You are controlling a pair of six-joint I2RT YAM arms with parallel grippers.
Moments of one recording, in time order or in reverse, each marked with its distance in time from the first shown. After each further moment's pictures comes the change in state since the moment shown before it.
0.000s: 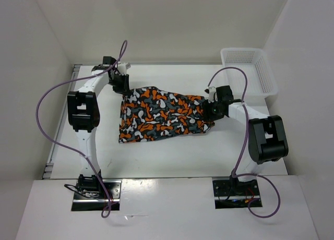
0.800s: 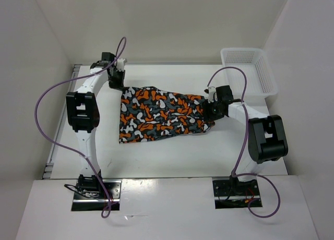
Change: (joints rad) left arm 0.000 -0.010 0.058 -0.015 -0.175 0.002; right arm 0.000 0.009 0.006 0.001 0.010 -0.027
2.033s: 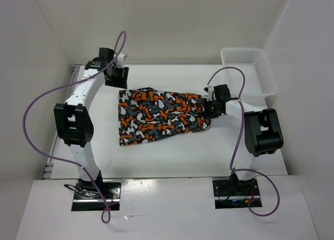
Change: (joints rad) left arm -0.040 -0.293 -0.145 -0.034 -0.134 0.000; right arm 0.000 0.099 0.040 0.055 -0.024 0.099
